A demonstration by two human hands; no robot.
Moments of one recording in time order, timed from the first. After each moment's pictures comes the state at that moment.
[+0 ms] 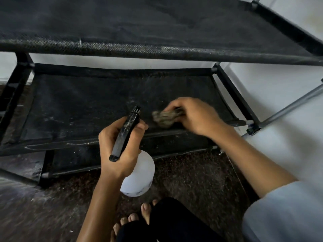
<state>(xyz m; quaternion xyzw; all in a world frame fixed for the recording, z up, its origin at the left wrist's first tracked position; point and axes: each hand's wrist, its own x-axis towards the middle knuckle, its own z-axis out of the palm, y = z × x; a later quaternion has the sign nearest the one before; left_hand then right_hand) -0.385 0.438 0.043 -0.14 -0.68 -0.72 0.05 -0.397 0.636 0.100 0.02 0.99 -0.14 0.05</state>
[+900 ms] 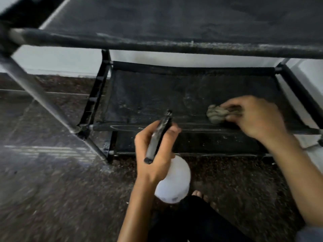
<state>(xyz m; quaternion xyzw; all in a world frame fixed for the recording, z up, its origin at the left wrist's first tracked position) -0.364 0.382 0.045 -0.06 -0.66 -0.75 0.06 -0.388 0.592 0.106 0.12 0.99 -0.10 -0.01</state>
